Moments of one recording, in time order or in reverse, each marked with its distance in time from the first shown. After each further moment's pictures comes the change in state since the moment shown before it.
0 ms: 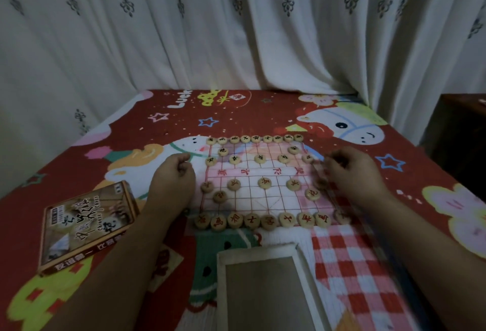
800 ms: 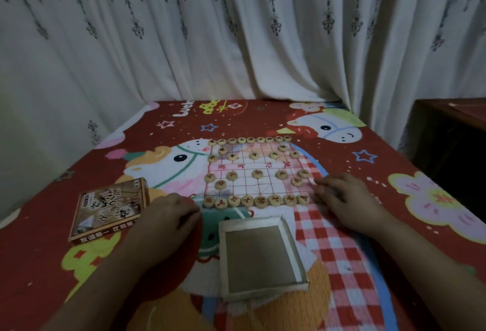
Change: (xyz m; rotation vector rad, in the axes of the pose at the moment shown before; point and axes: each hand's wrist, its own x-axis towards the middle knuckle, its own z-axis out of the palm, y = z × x) left_hand -0.096 -0.021 -0.074 0.594 -0.343 0.584; right_hand -0.086 0.022 -0.046 -0.316 -0.251 -0.165
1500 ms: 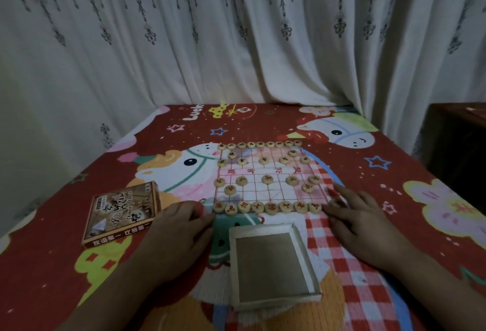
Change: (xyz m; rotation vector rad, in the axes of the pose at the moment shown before) left_hand -0.010 0.005 0.006 0.193 -0.082 -0.016; right_hand -0.023 0.009 0.016 -0.233 0.001 -0.207
